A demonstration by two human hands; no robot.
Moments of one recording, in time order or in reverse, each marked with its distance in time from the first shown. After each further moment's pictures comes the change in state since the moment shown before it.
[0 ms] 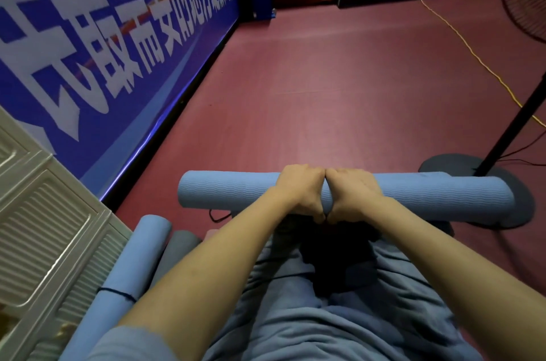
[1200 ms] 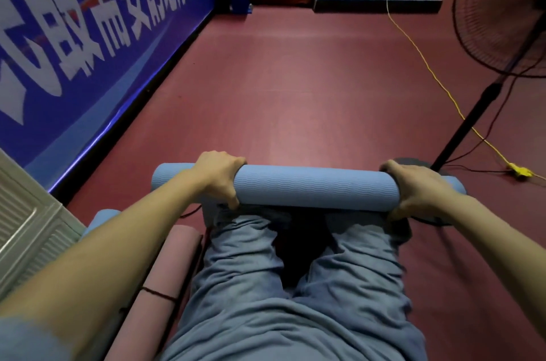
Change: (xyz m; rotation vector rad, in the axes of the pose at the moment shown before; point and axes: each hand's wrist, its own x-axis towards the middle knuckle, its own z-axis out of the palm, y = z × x) left_hand -0.031 -0.101 -0.004 0.081 -0.108 -0.057; right_hand -0.067 0.165 -0.018 0.040 -0.107 0.110
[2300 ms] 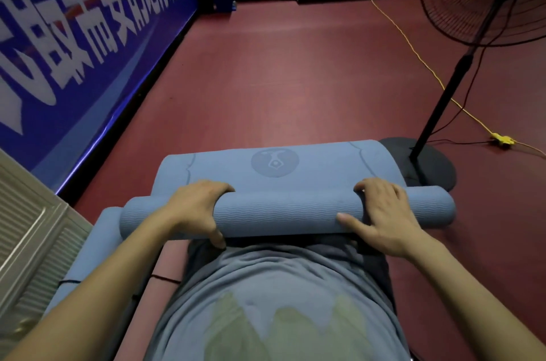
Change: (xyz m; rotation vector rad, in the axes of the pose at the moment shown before) left_hand -0.118 0.038 0.026 -0.229 -0.063 0.033; right_hand -0.107 -0.061 0.093 0.214 0.457 -0.055
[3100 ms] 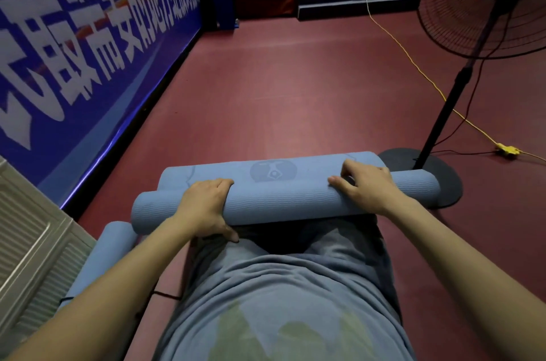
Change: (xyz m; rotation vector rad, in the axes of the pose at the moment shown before) left_hand 0.033 -0.008 0.009 0.116 0.218 -0.040; right_hand 0.092 -0.010 -0.012 0.078 -0.146 0.143
